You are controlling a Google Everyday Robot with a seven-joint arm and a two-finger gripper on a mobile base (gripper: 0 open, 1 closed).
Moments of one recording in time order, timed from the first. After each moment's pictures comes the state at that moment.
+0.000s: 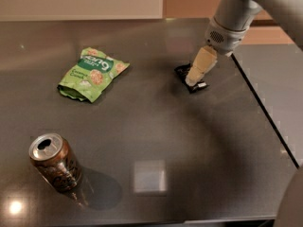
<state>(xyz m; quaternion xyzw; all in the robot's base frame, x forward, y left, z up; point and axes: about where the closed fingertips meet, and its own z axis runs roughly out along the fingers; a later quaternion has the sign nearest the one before) 0.616 -0.172 0.886 -0.38 0.92 0.02 0.10</state>
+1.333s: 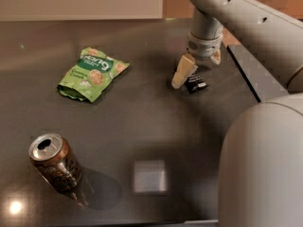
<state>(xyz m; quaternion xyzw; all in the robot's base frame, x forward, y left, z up) 0.661 -0.150 0.832 -0.32 0.95 -0.02 0.05</state>
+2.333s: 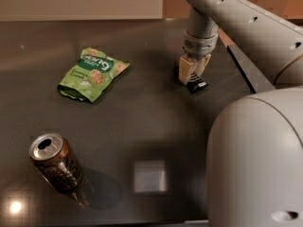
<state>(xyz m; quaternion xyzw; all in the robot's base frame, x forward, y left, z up) 0.671 -0.143 0.824 -0.32 0.95 0.00 0.03</state>
